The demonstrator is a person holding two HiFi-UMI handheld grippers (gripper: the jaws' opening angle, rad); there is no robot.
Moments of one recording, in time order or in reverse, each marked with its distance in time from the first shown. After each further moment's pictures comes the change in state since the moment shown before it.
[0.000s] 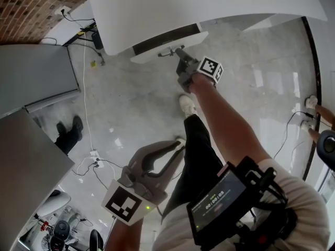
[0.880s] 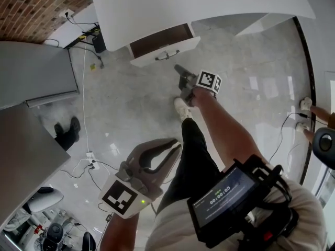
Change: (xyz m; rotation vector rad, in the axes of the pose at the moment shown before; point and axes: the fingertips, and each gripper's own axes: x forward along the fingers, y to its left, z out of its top) left arm -0.013 -0.052 -0.003 0.017 -0.035 -0.024; right arm -0.077 0.009 -0.039 -0.113 0.145 -0.033
